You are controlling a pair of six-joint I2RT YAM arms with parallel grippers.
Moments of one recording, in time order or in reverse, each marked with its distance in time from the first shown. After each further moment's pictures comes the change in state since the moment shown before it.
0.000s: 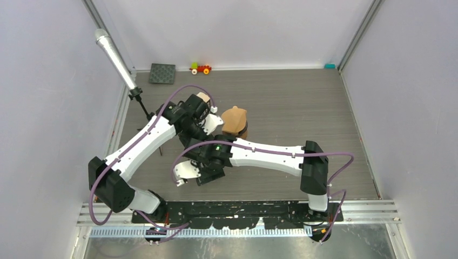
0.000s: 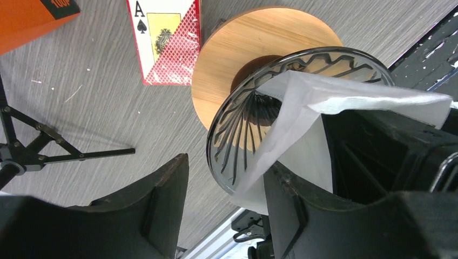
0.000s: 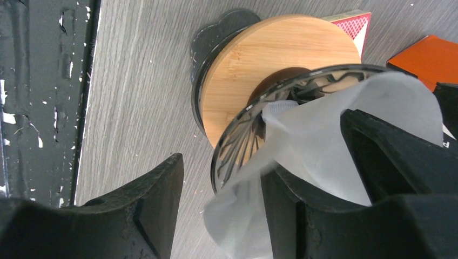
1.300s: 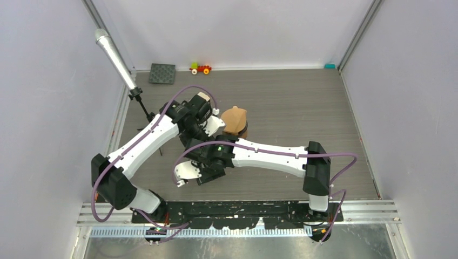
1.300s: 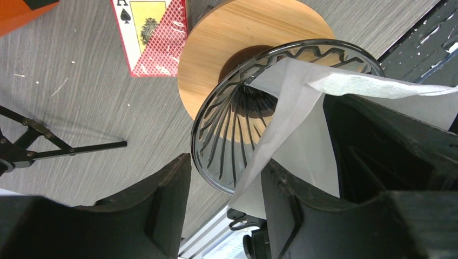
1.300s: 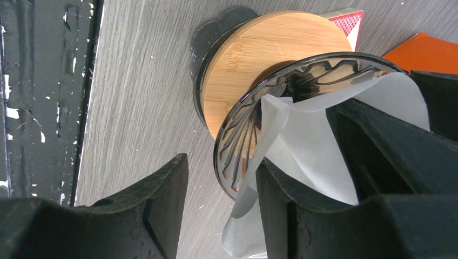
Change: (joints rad) left arm -0.028 0.040 0.045 -0.067 0.005 -0.012; right arm 0.010 -0.029 0.001 -0.015 0.007 0.000
